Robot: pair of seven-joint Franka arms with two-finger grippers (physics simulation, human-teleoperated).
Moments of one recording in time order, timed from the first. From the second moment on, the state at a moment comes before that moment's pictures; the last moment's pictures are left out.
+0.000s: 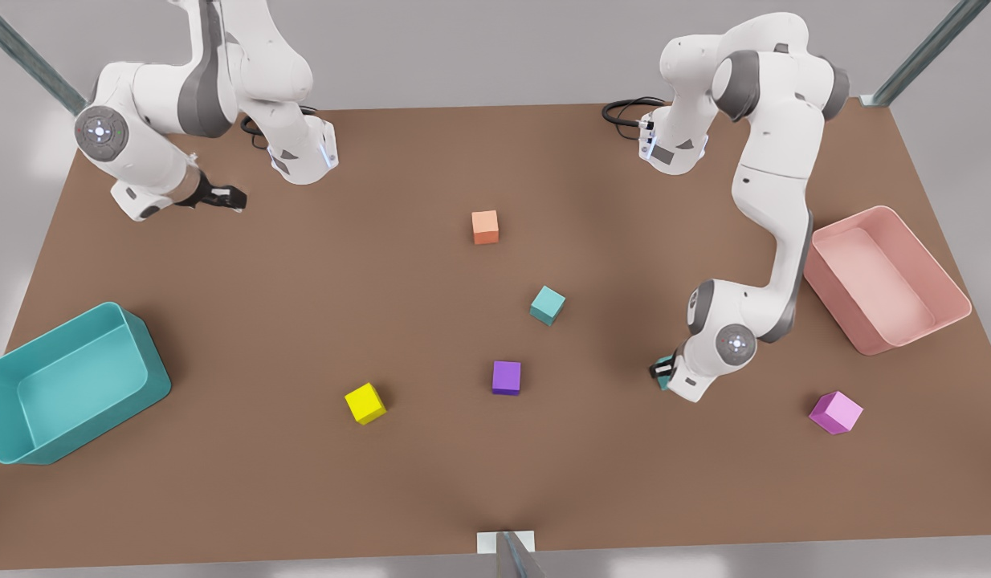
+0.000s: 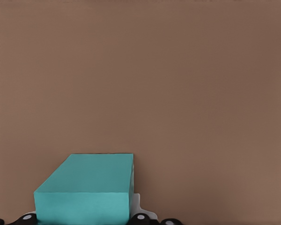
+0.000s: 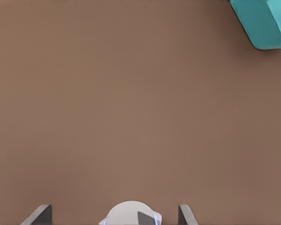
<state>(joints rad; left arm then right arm) -0.05 0.70 -0.14 -1.69 0.09 2.27 -0.44 -0.21 -0.41 0.18 -2.31 0.00 1.66 0.05</state>
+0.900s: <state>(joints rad) -0.35 0.46 -0.37 -1.86 0.11 2.17 -0.77 -0.24 -0.40 0.19 -2.29 0.00 1.88 0.01</state>
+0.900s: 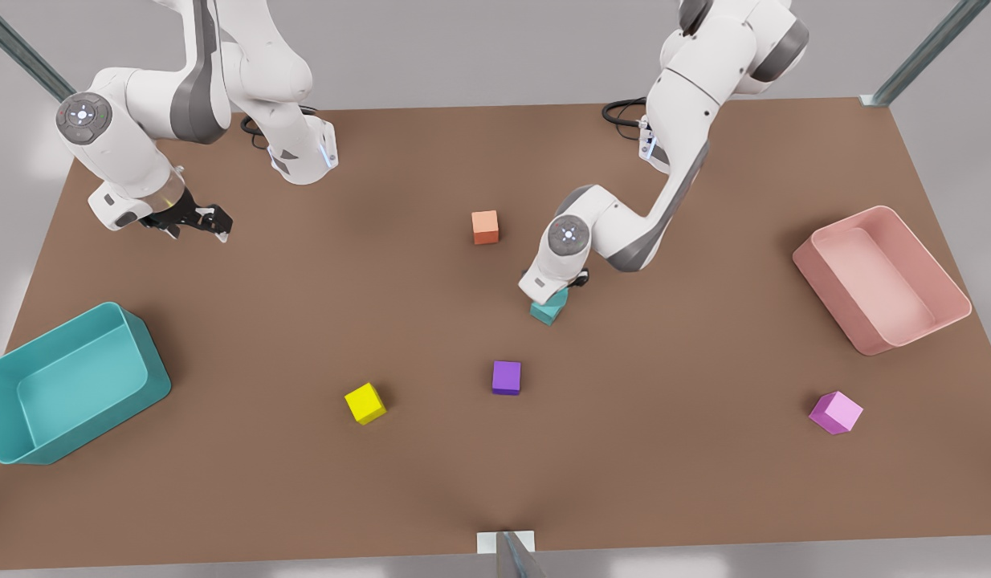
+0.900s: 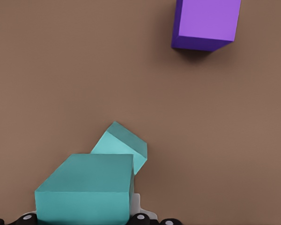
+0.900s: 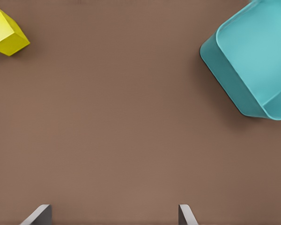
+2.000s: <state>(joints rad) -0.34 0.41 -0.37 -1.87 0.14 2.22 -0.92 -0.24 -0.39 0.19 -2.28 0.00 1.88 0.00</state>
